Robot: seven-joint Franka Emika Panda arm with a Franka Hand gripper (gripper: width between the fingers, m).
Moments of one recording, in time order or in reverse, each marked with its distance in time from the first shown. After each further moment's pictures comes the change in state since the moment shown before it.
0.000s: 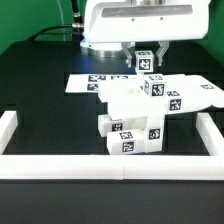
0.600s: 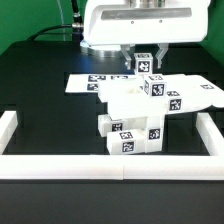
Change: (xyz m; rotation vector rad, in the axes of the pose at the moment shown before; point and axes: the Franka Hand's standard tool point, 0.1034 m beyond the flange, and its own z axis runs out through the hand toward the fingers) arm 0.001 0.001 0.003 -0.004 0.008 0.001
